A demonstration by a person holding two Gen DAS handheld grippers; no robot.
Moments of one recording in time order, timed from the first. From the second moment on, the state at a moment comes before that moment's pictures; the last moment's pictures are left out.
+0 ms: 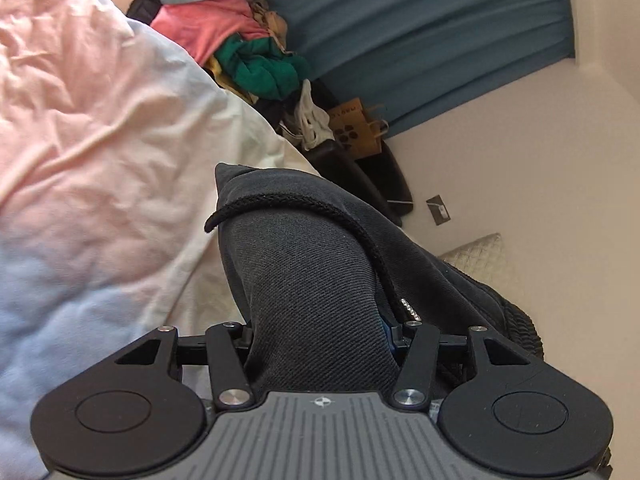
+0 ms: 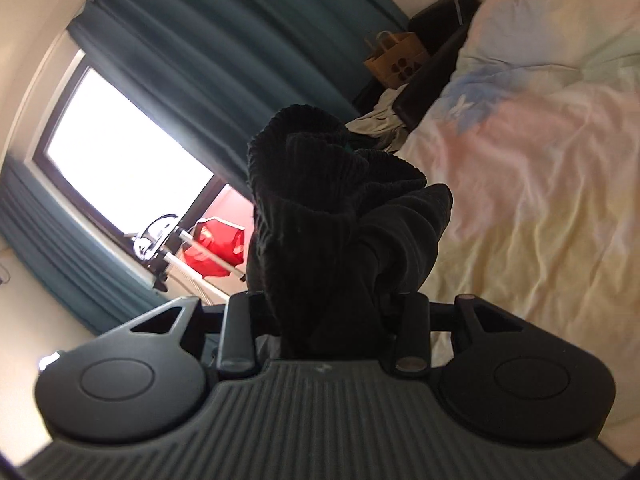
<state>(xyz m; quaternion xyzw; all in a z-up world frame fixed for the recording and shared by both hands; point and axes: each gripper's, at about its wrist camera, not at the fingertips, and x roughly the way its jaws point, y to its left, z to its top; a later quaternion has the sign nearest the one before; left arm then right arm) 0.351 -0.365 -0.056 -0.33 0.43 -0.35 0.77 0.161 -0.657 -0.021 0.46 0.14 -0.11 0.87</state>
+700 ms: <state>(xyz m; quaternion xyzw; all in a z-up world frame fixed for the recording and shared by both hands) 0.327 -0.409 -0.132 -0.12 0.45 -0.34 0.82 0.087 -0.676 -0.180 0.60 0.23 -0.19 0.75</state>
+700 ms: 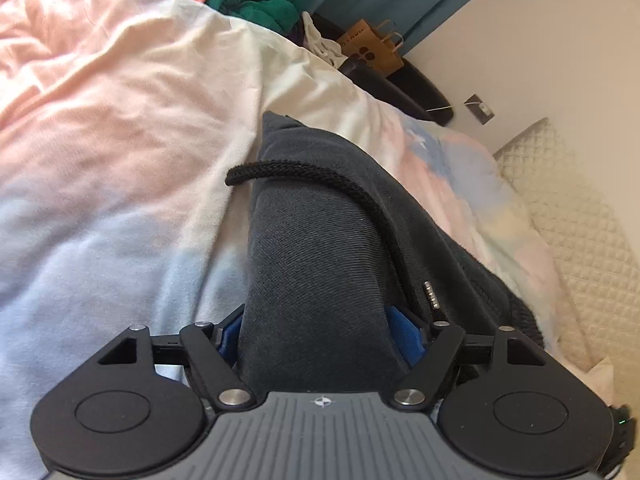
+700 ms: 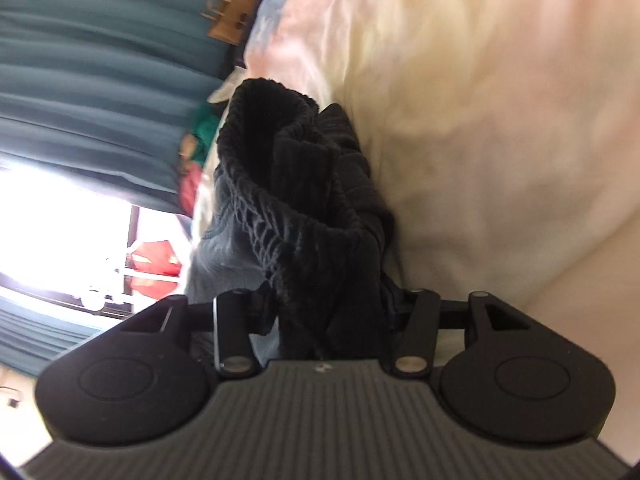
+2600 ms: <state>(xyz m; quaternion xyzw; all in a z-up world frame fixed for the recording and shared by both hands) -0.077 -0.169 0.081 0.06 0.17 -0.32 0.93 -0.122 -0.335 0.022 0.10 0.13 -0.22 0.96</state>
